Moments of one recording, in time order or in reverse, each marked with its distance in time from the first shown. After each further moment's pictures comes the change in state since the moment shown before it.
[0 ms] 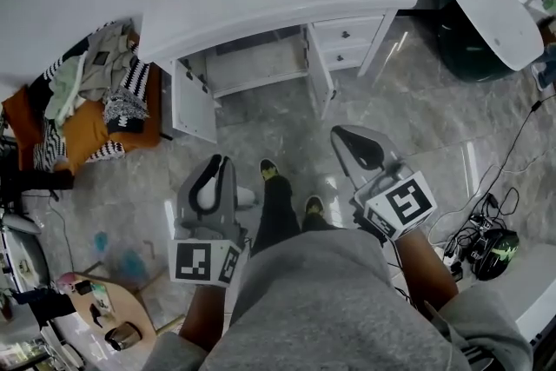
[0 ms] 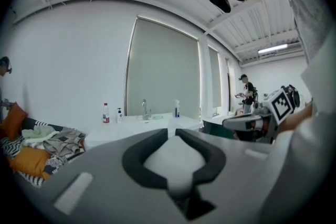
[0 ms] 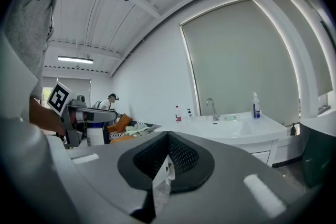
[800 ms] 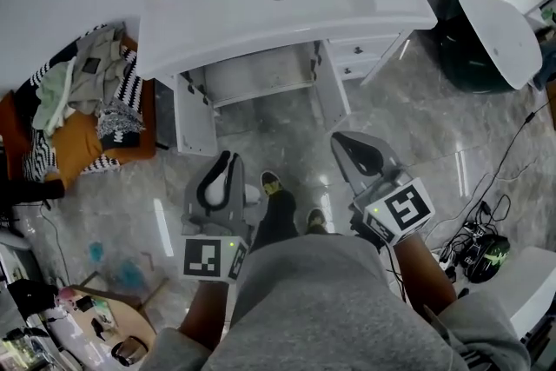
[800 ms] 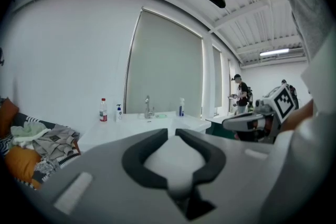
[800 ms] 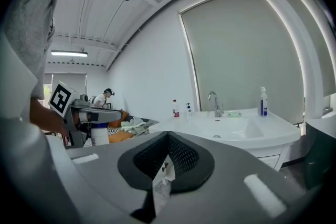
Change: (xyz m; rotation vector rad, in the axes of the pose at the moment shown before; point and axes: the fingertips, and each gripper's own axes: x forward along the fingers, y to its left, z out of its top) left arm 0.088 0.084 -0.005 -0.028 0.022 -0.048; right arm 0.112 -0.018 0.006 0.002 0.077 -0.021
